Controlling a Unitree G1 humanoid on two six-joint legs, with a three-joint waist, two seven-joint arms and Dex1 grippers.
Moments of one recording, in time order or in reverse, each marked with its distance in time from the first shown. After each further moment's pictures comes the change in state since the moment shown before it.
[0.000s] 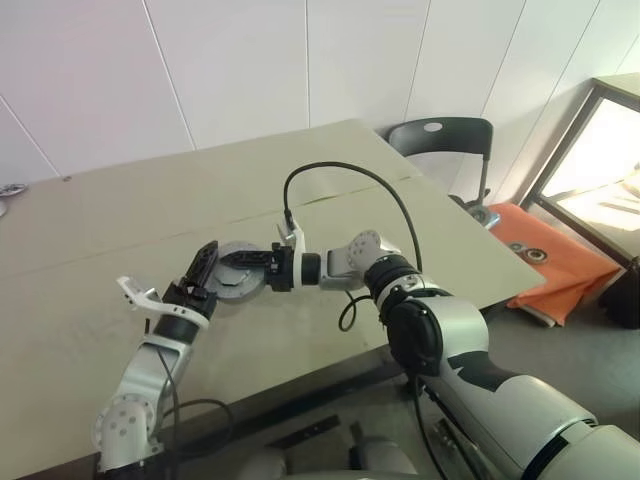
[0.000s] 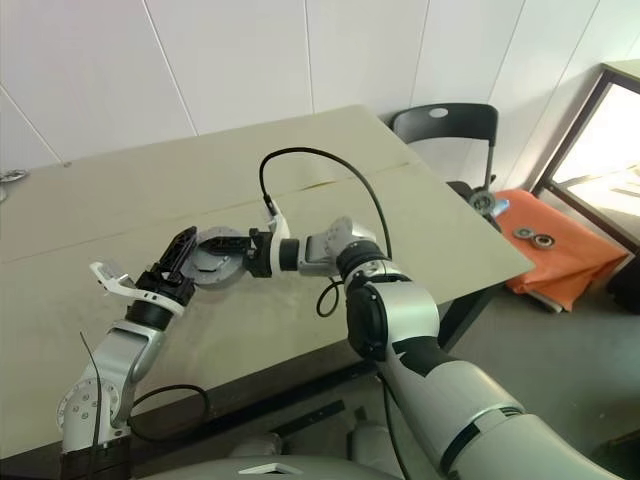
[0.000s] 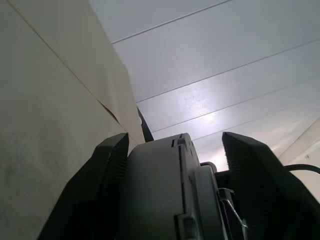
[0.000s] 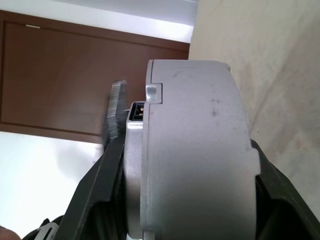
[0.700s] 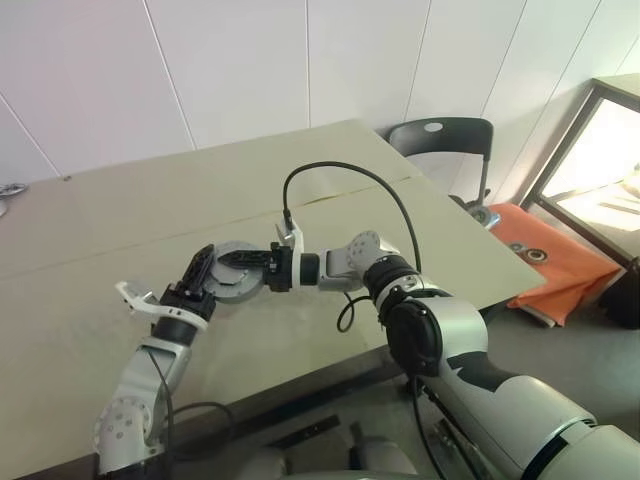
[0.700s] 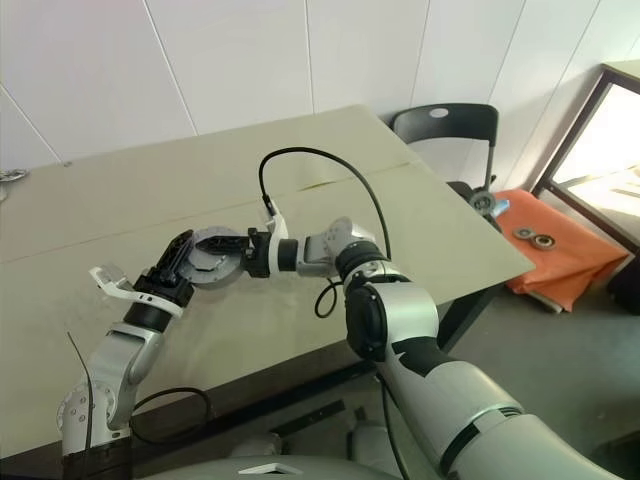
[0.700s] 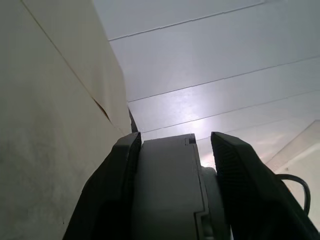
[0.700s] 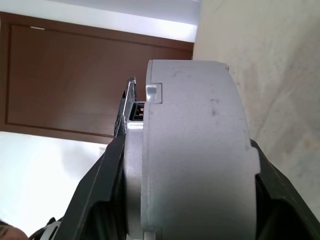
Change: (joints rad) left arm 0.002 -0.019 0.012 0.011 -0.105 0.019 0.023; right arm 0.001 0.004 -0.010 0.000 0.013 0.000 -0.015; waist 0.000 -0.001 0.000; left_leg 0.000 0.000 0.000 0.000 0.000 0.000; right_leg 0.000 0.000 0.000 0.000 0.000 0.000
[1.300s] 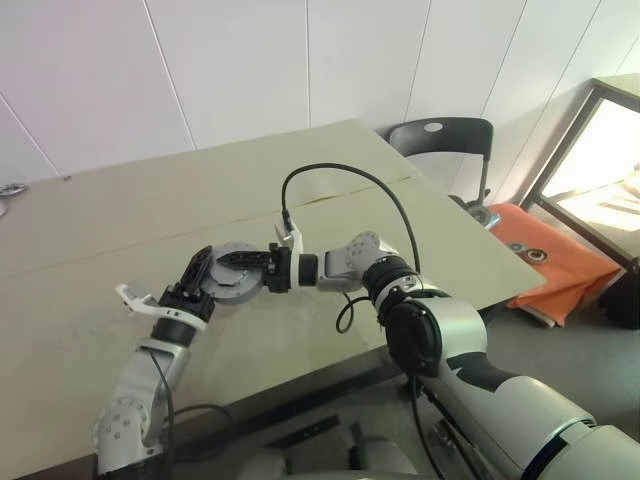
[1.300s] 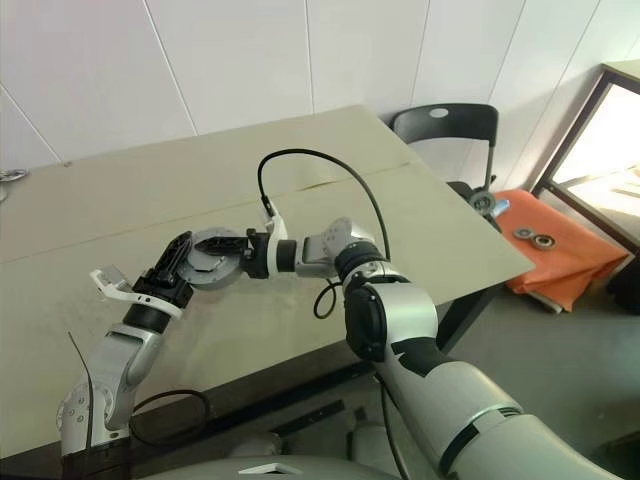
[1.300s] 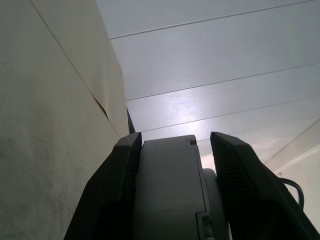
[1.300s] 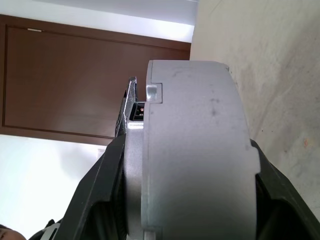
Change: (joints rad) left arm 0.001 0.006 0.005 0.024 -0.041 0.005 -0.002; right arm 0.001 0.005 -0.008 0.001 0.008 0.002 -0.022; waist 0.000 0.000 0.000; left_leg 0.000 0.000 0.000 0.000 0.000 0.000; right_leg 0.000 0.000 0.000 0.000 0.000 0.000
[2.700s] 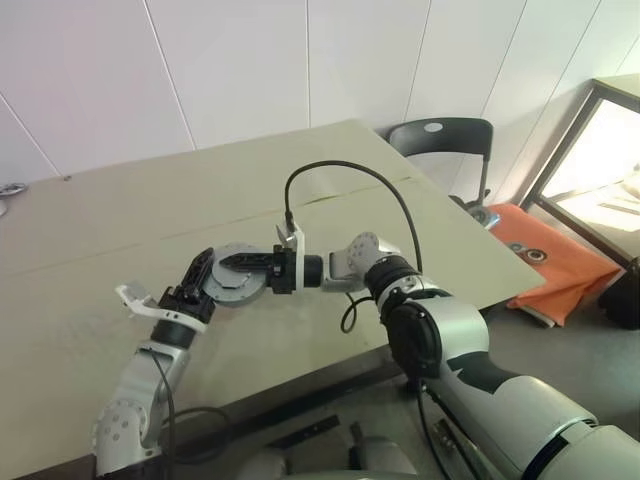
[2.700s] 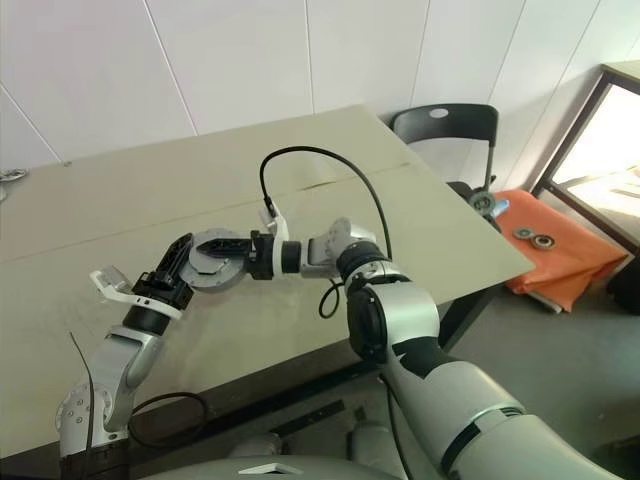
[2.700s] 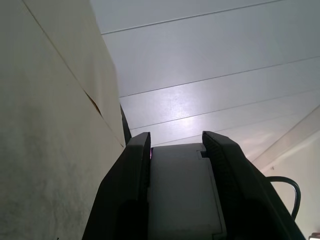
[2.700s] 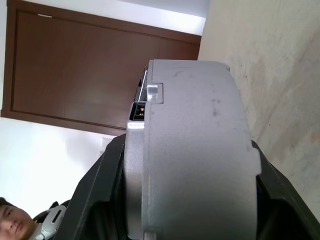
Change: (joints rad) left arm 0.007 0.007 0.001 0.009 0.005 0.018 -0.046; right arm 0.011 -0.013 0.084 -0.003 -0.032 -0.007 0.144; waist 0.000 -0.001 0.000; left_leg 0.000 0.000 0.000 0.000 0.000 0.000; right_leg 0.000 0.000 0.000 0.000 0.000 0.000
